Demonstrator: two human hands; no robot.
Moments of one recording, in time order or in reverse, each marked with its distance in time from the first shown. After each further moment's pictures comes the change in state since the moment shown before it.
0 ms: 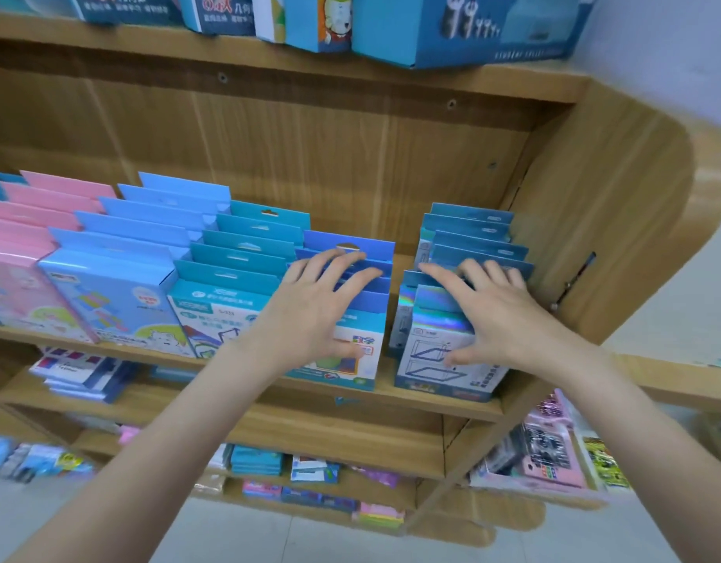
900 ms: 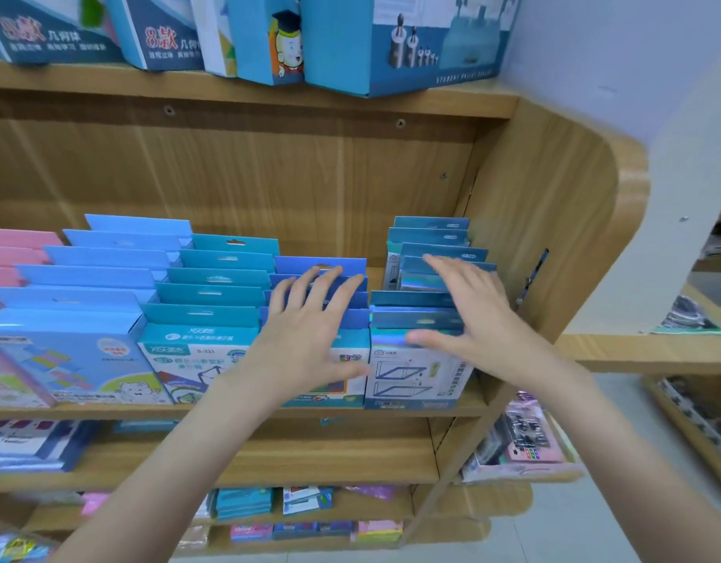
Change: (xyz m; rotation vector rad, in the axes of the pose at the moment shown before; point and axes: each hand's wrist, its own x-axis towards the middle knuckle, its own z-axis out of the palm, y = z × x) left_hand 0.003 0.005 -0.006 -0.155 -0.071 -0.018; right_hand -0.024 -0.024 -0.012 0.428 0.175 0.215
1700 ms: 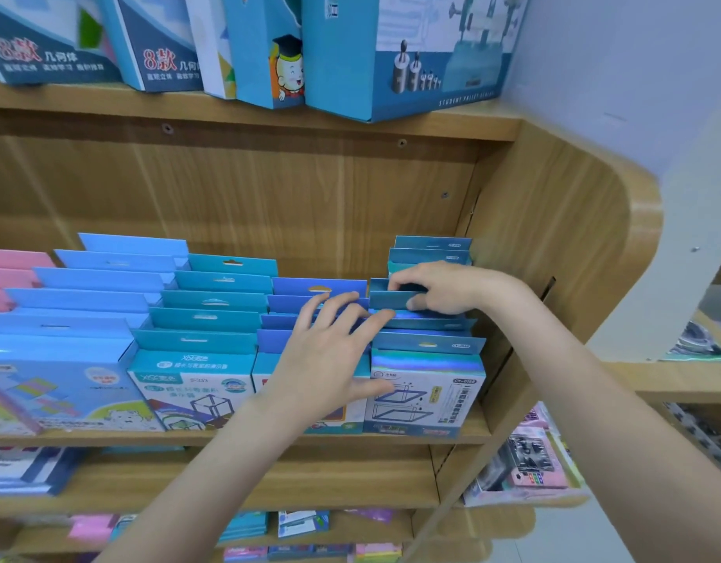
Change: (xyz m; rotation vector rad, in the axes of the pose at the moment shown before) left_hand 0.023 0.009 0.017 -0.009 0.152 0.140; right_hand 0.107 0.012 -0.015 -0.106 -0.453 -0.060
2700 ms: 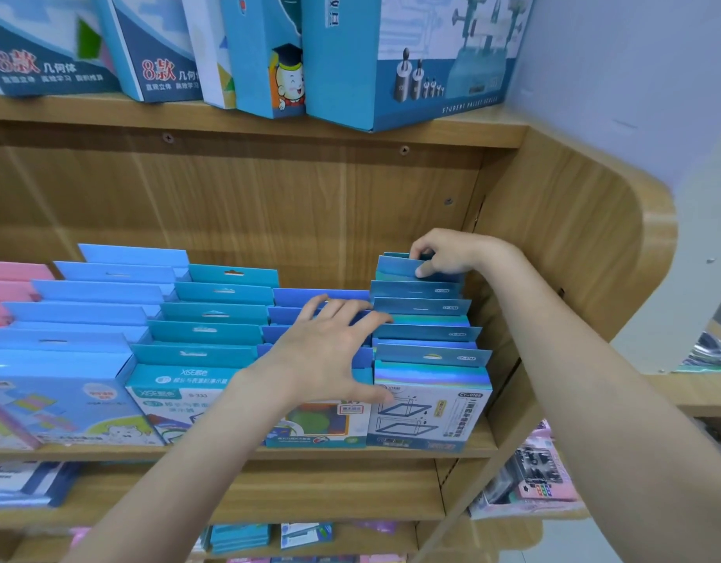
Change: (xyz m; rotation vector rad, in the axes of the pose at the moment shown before) left_hand 0.023 -0.017 -0.020 -0.111 -0.408 -0.011; right_hand 0.041 0.035 -0.031 0.168 0.089 0.131
